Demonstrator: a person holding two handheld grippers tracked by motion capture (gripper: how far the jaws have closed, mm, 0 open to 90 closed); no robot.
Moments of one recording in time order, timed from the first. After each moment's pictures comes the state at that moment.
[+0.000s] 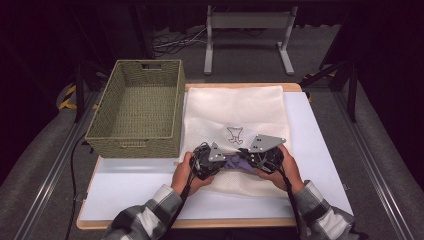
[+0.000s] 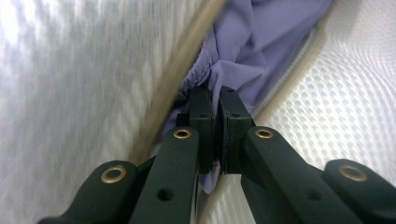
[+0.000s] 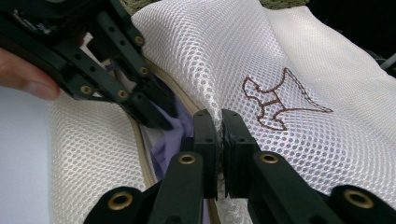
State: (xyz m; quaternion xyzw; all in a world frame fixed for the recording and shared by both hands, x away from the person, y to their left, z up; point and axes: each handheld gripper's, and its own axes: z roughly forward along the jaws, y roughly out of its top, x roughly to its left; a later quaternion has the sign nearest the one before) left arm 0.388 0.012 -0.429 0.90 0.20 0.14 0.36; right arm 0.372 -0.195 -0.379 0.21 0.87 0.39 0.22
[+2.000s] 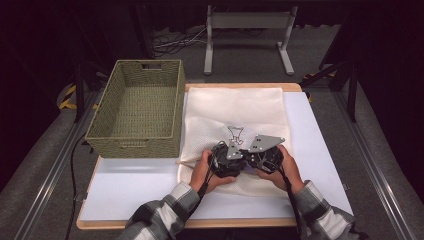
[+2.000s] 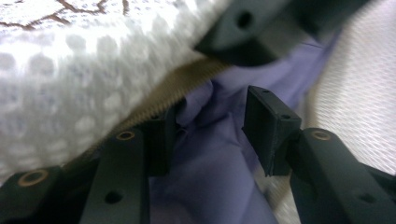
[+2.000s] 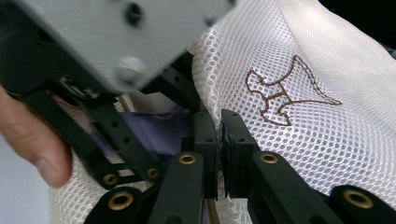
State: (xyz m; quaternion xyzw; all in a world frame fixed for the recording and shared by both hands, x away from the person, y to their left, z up) left arm 0.399 -0.037 -0.442 0.89 0.19 0.15 0.38; right arm 0.376 -0.197 -0.385 0.21 0.88 0.38 0.21
